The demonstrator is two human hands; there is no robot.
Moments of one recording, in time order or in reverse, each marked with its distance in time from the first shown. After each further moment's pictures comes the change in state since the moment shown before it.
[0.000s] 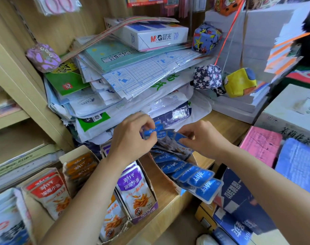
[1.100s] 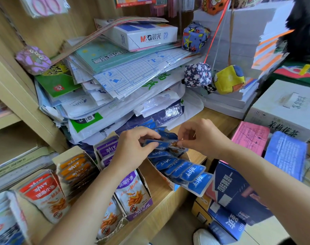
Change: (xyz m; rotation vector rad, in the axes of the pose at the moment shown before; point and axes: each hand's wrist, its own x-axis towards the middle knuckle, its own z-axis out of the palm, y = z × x) left_hand -0.023 0.020 0.013 -0.361 -0.135 -0.176; right_hand -0.023 0.002 -0.018 0.077 0.000 -0.039
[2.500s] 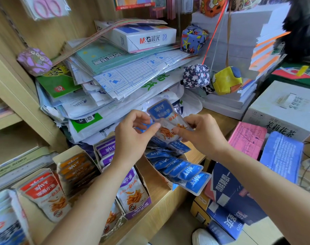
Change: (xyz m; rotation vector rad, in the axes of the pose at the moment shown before) left_hand 0.014 0.024 0.002 -0.164 0.257 -0.128; right_hand -0.006 -0.020 0.003 0.277 0.245 0.127
